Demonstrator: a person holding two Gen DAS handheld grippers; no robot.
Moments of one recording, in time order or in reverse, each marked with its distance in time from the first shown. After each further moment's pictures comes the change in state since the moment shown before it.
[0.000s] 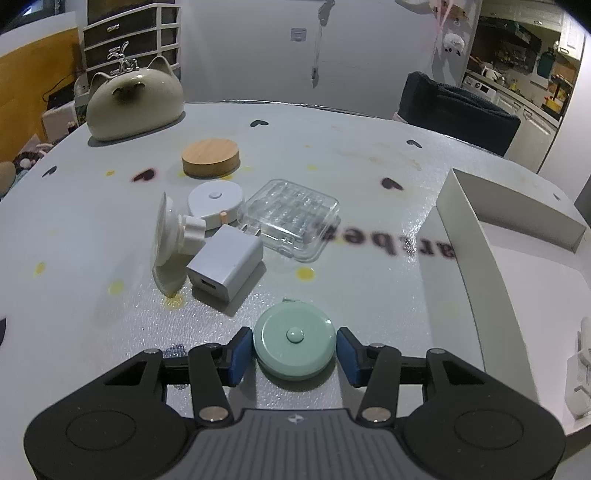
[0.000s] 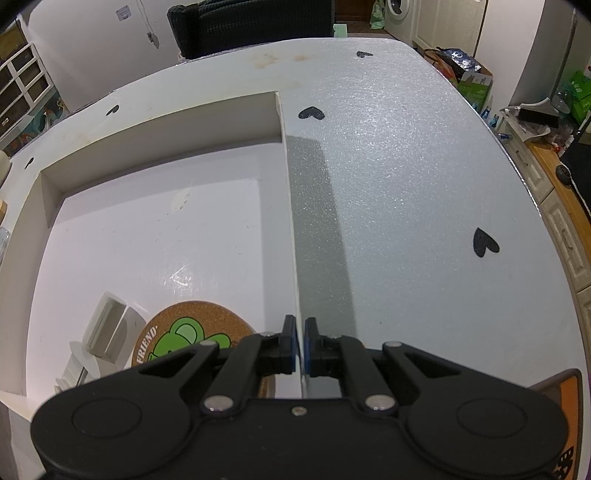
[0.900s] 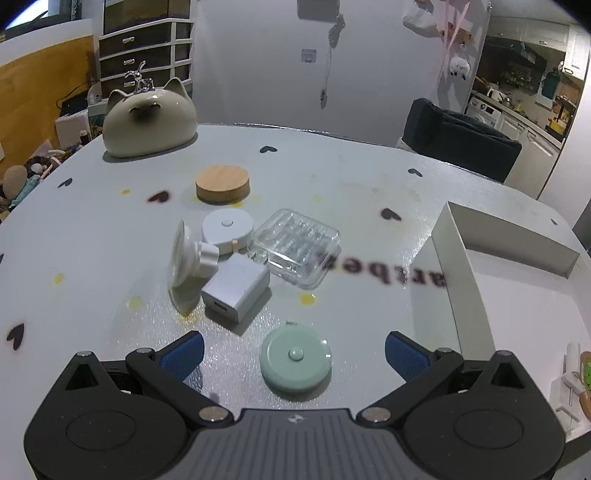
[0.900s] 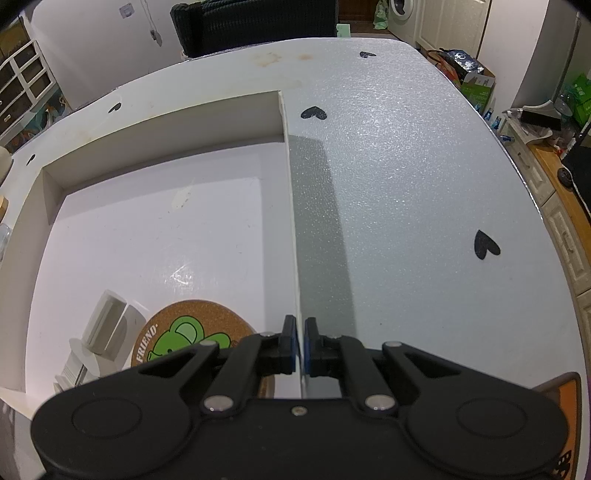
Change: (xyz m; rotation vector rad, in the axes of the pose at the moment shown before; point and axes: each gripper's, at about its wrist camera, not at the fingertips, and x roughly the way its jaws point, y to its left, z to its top) left arm -0.024 0.002 0.006 -0.031 -0.058 0.010; right arm 0.000 0.000 0.001 -0.009 0.004 0.004
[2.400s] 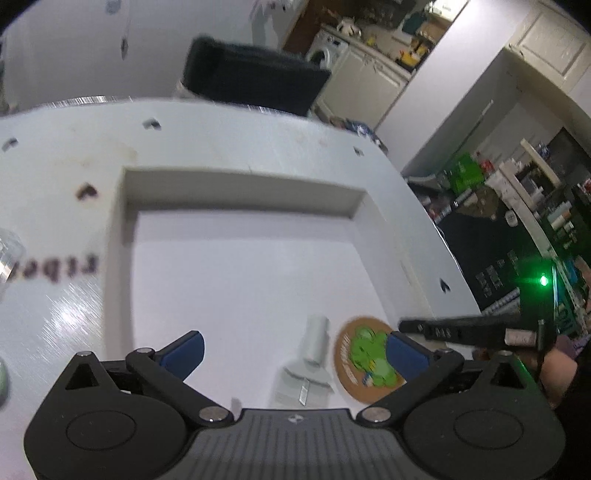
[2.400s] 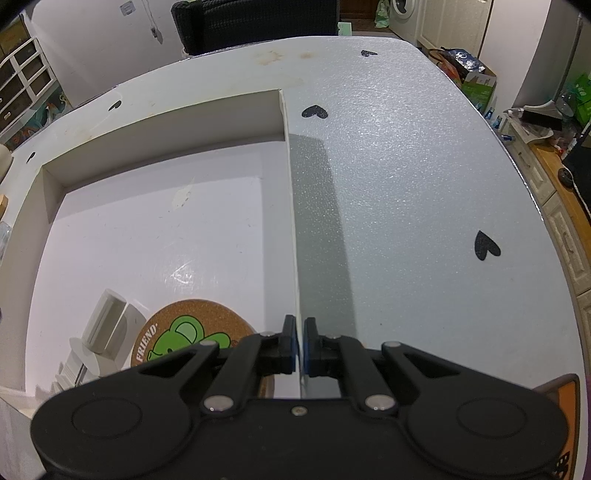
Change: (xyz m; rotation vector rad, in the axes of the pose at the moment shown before) left arm -0.009 -0.194 0.030 0.159 0.209 -0.508; right arm 0.000 0.000 0.000 -0.008 0.008 0.000
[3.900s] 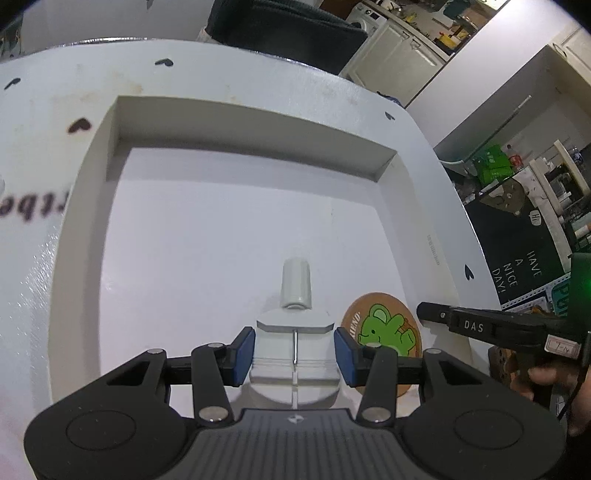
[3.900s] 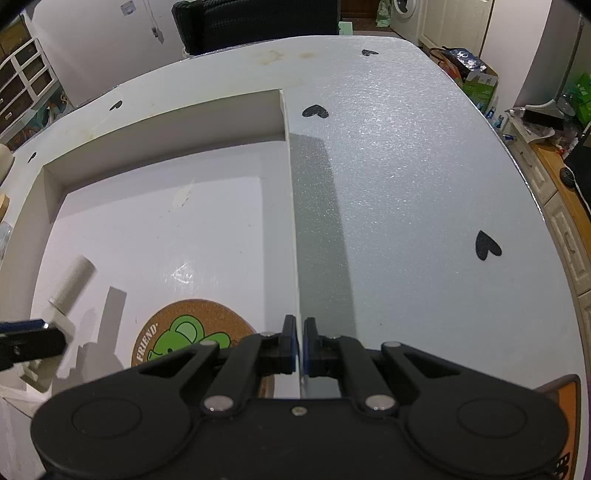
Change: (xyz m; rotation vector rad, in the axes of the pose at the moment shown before) left arm 0.052 -0.005 -0.015 -0.120 0.142 0.032; right arm 0.001 -0.002 -0.001 0.001 -0.001 0.006
